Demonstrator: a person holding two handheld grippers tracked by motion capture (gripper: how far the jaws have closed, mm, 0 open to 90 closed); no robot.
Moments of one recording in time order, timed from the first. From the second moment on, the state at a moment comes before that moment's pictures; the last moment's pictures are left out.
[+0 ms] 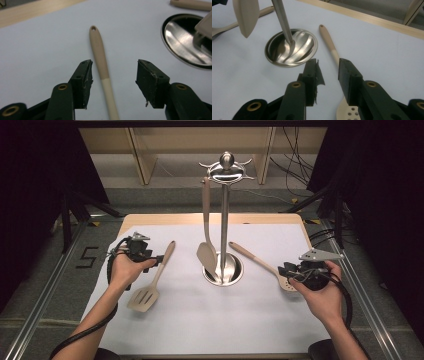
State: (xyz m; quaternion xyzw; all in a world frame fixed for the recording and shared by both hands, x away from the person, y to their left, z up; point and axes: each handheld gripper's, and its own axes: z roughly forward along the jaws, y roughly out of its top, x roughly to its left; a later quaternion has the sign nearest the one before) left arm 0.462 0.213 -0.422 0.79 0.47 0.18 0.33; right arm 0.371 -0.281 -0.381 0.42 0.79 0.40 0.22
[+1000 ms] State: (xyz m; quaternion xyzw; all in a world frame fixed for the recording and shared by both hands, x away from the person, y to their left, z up) left arm 0.489 0.191 -0.457 0.81 0.56 0.07 0.16; right arm 0.371 -0.278 -0.385 0.44 0.78 0.40 0.20
